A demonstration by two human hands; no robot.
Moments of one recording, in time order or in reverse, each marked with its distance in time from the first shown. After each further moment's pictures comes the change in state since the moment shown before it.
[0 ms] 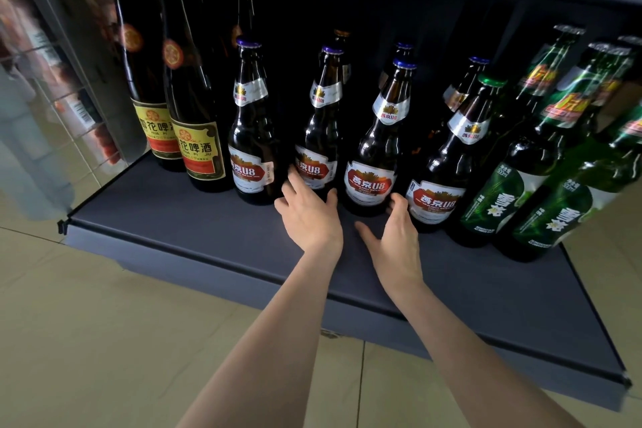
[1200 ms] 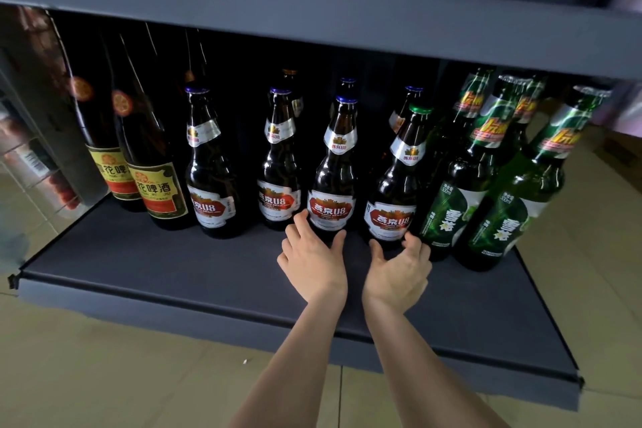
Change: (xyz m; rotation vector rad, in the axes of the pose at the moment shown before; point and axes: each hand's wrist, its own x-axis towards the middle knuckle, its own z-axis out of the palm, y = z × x) left_hand -0.048 0.012 0.026 0.080 -0.027 0.112; right_hand 0.004 0.015 -0.008 0.001 0.551 0.469
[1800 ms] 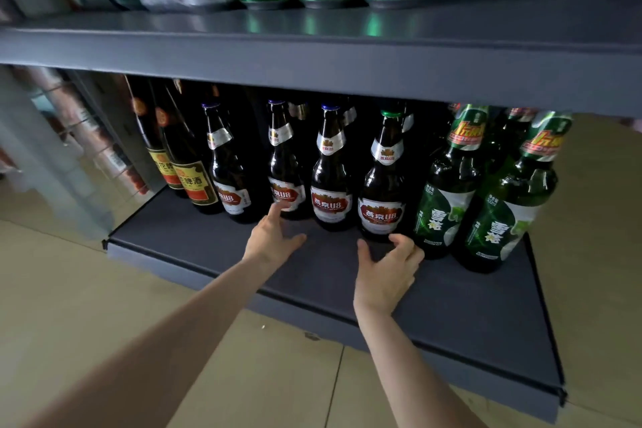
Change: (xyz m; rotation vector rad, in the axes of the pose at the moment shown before) left_hand 0.024 -0.007 -0.080 0.110 -0.380 0.032; right_hand 0.001 0.008 -0.029 0.177 -0.279 -0.029
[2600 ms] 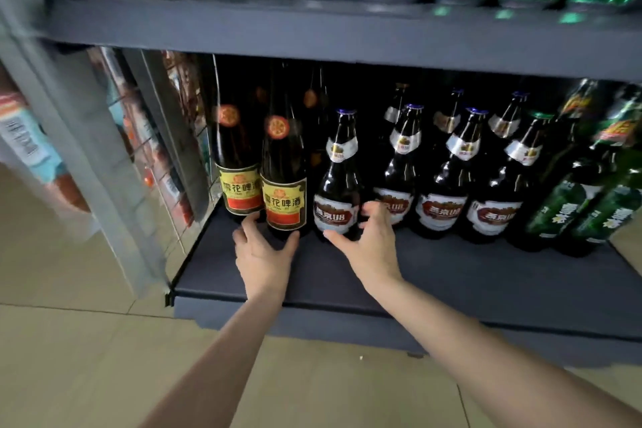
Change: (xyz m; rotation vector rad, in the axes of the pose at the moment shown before) left_hand 0.074 -0.157 -0.097 -0.306 0.304 0.073; right_hand -0.087 -0.112 0.147 -0.051 -0.266 -0.281
